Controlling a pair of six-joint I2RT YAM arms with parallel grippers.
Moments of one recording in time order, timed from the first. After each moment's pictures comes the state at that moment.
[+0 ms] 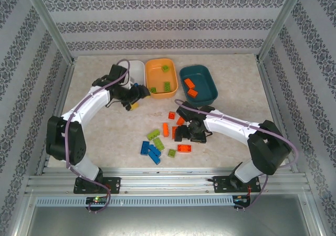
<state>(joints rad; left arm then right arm) -0.24 1.60 1.25 -0.74 0.52 -0.75 0.74 1.55 0.97 -0.86 -0.15 0.80</state>
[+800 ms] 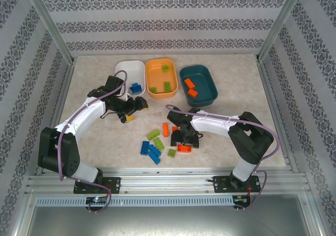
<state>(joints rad) -0.23 1.48 1.09 -0.76 0.56 -0.71 0.82 1.72 1.00 -0.84 -0.15 0.91</state>
